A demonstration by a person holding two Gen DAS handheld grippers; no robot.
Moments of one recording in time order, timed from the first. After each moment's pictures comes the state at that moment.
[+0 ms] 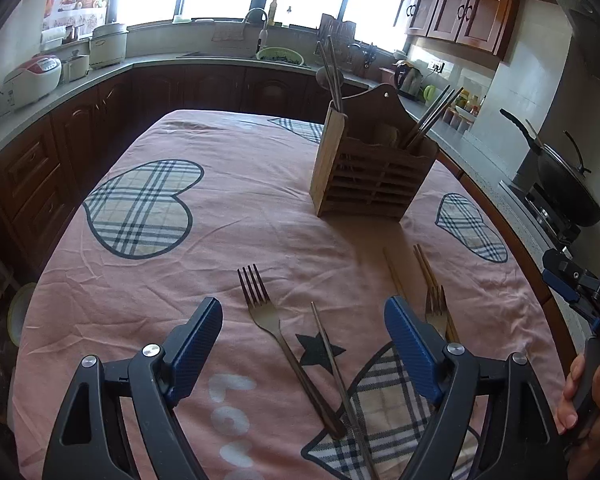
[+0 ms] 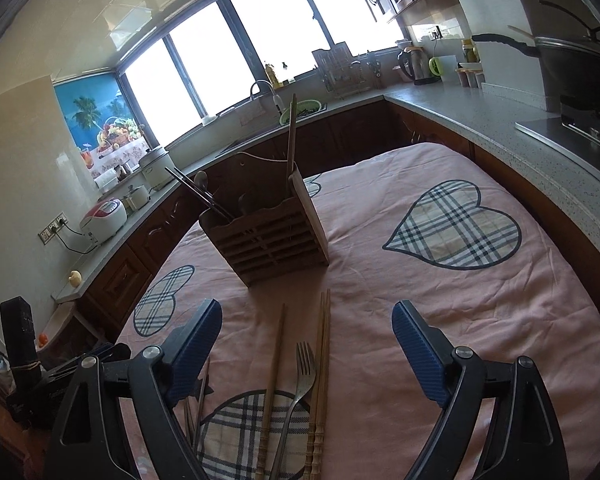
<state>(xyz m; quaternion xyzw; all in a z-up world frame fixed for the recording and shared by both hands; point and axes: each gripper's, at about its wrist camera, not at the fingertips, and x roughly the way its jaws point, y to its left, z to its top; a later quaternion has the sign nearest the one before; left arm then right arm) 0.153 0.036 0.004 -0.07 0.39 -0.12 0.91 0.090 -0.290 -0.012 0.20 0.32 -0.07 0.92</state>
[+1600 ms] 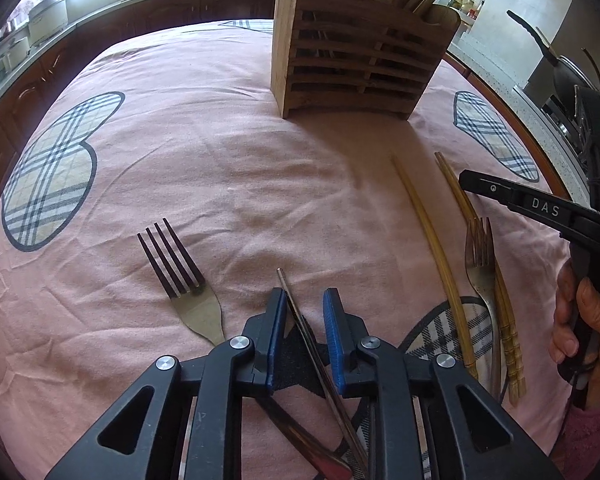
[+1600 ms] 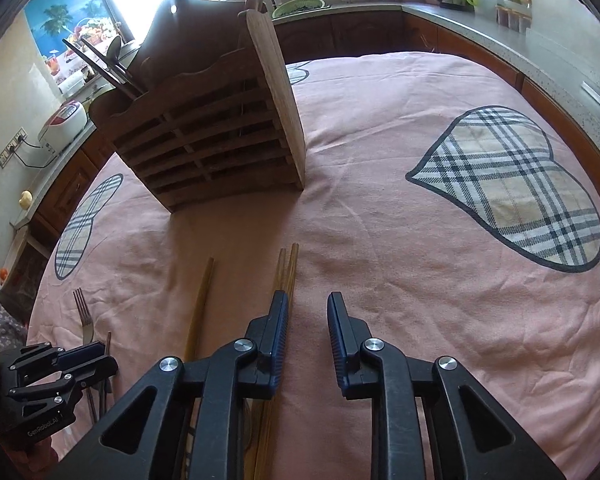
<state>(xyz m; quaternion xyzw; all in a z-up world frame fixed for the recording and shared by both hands) 0.262 -0.043 -0.086 0.00 0.52 -0.15 0.84 0.208 -0.298 -0.112 0.13 0.50 -0.06 0.86</state>
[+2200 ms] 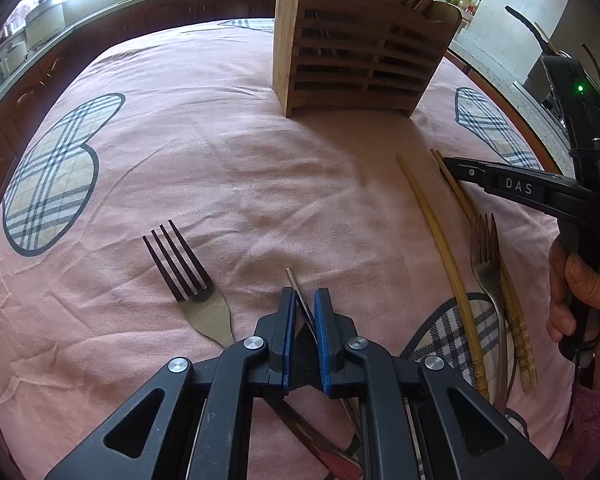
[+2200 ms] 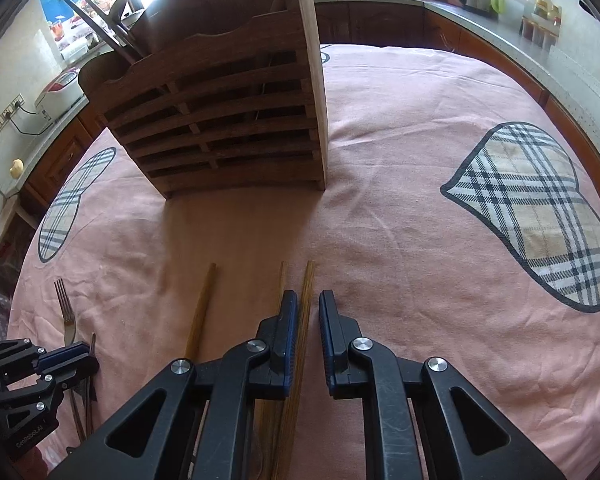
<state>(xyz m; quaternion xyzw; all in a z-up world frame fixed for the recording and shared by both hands) 0.263 -0.041 -0.085 0.01 0.53 -0.15 0.84 0.237 -0.285 -0.121 0.09 0.53 -0.05 0.85</state>
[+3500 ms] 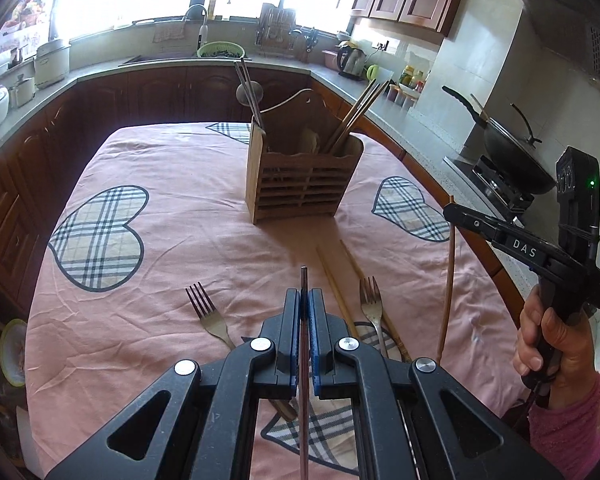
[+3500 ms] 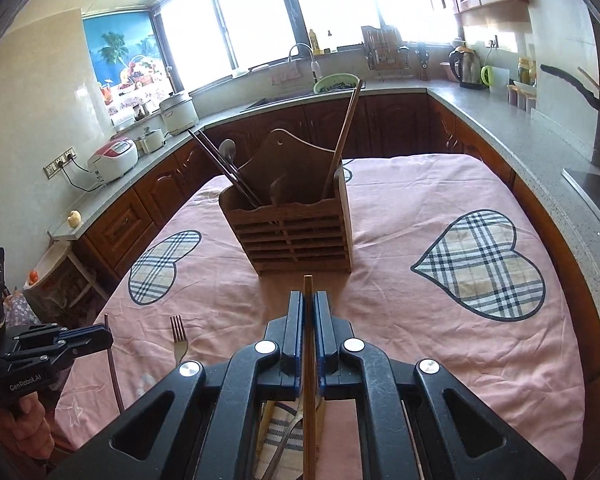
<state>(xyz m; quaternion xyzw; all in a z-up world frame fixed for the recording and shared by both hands) 0.150 0.018 0.058 -0.05 0.40 -0.21 0.89 0.139 -0.265 0.020 0.10 0.37 -0.02 0.92</state>
